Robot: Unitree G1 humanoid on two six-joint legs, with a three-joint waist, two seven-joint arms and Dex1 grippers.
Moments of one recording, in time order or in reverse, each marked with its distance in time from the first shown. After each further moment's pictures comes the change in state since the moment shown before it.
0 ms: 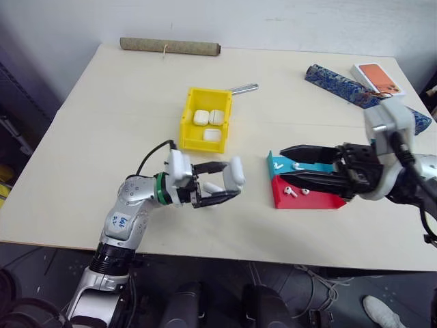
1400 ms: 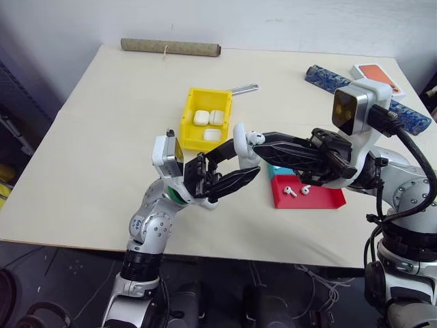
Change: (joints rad) left arm 0.022 -0.308 0.106 -0.102 -0.403 0.119 0.037; right arm -0.138 0.332 -0.047 0.117 0.206 0.210 -0.101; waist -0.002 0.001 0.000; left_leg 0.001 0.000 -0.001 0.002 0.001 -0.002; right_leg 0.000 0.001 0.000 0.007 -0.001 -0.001
